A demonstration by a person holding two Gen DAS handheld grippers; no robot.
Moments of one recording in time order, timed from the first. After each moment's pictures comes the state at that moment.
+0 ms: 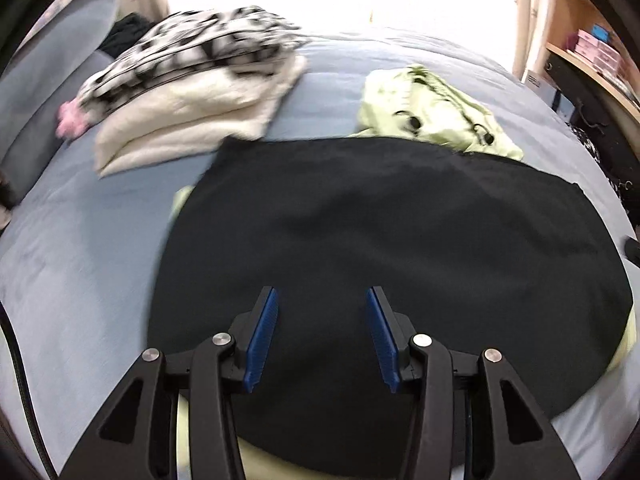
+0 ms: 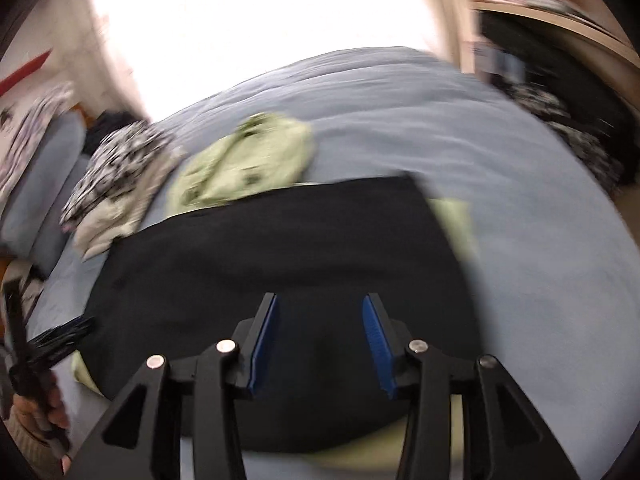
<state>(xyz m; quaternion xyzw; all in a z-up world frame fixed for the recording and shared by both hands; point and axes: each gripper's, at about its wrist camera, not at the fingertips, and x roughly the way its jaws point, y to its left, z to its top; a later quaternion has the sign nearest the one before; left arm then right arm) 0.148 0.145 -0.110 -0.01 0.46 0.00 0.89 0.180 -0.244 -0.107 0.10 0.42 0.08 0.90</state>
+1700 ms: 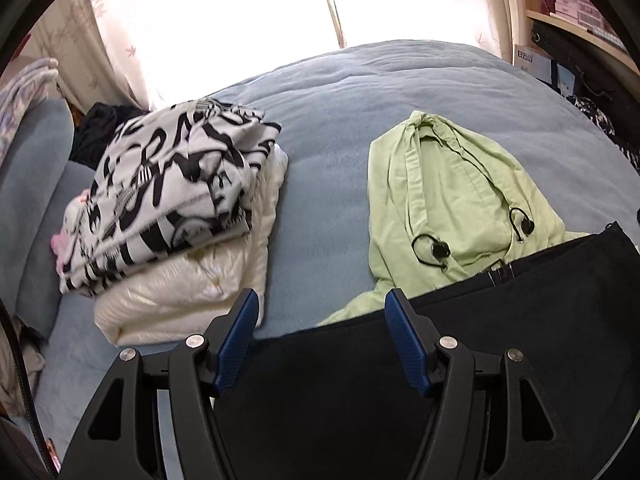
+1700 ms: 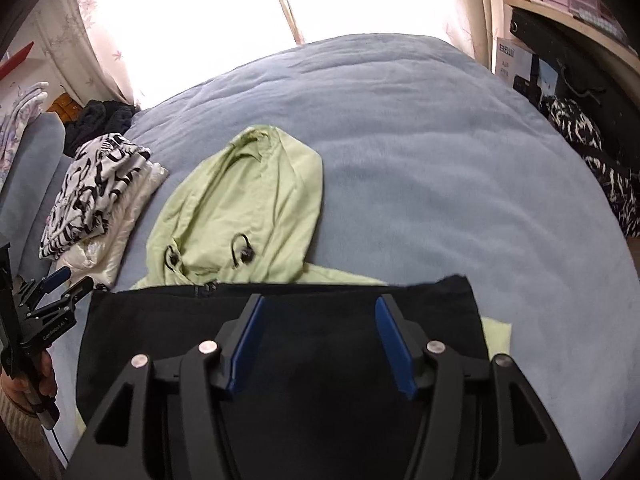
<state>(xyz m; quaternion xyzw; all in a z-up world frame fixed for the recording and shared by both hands) 0.287 0.123 -0.043 0.12 0.43 0.00 0.90 0.312 -0.261 -0.079 0.09 0.46 0.07 0.88</state>
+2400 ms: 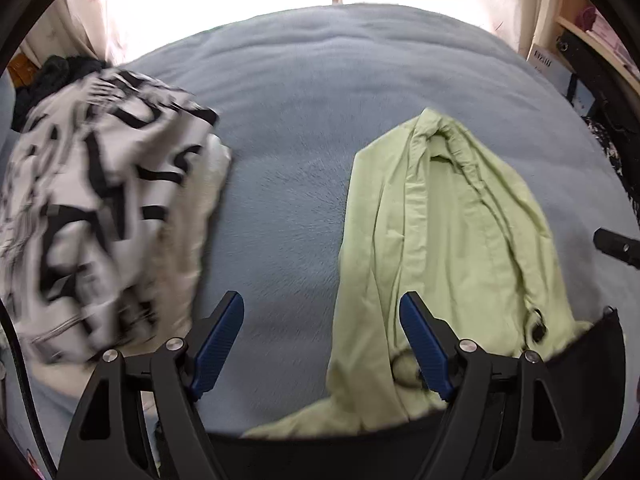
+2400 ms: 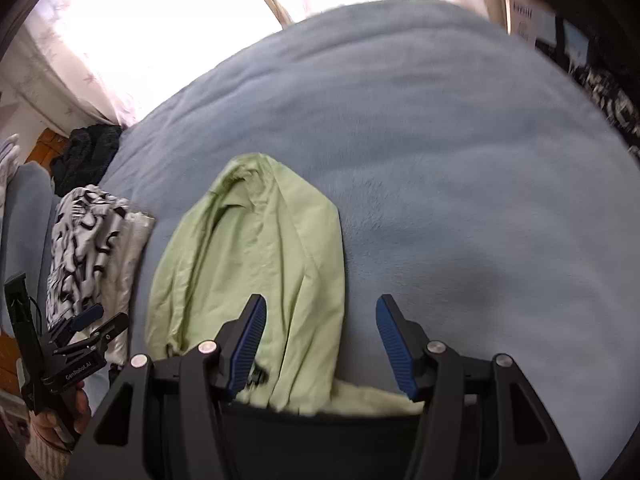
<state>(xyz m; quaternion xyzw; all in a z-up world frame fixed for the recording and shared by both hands) 0.440 0.100 -0.087 0.04 0.53 -0.04 0.85 0.464 -0.254 -0.111 0.17 0.52 0.09 0.84</state>
